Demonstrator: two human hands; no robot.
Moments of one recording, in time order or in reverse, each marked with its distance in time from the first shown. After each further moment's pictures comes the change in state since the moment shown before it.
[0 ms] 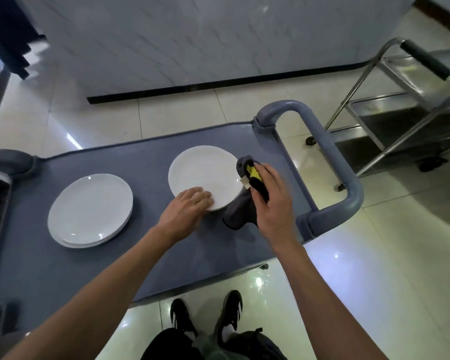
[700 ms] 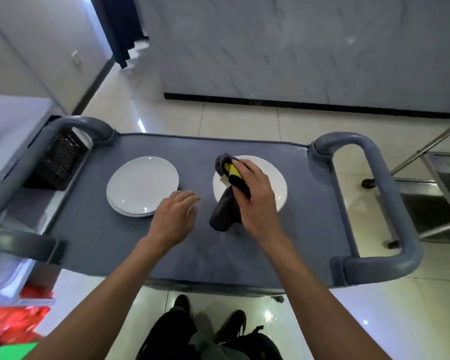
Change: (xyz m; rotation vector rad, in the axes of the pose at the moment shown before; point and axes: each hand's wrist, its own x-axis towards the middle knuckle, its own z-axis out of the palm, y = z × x) left_hand -0.076 0.000 -0.034 -0.027 0.260 -0.634; right_hand 0.032 -0.067 0.058 0.176 -0.307 -0.290
